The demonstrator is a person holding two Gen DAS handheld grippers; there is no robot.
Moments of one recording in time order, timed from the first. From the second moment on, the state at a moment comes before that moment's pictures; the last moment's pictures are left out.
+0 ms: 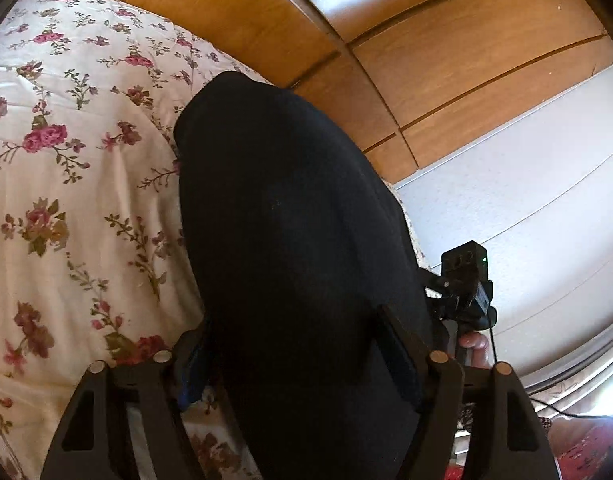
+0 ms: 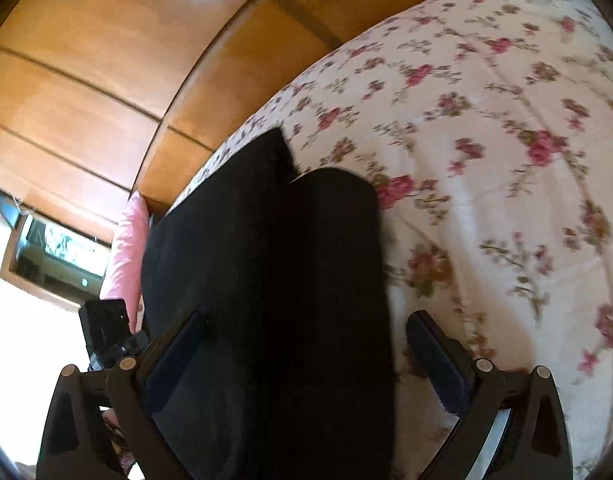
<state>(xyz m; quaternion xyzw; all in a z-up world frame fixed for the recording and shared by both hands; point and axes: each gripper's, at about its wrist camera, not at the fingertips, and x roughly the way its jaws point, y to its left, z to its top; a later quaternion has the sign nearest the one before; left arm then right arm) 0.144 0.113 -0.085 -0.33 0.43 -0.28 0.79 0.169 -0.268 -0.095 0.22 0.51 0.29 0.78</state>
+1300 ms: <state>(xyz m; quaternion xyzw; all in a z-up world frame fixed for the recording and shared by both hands) 0.246 0.122 0.005 -0.16 0.33 -0.18 0.91 0.266 -0.192 -0.034 0.17 0.36 0.32 0.86</state>
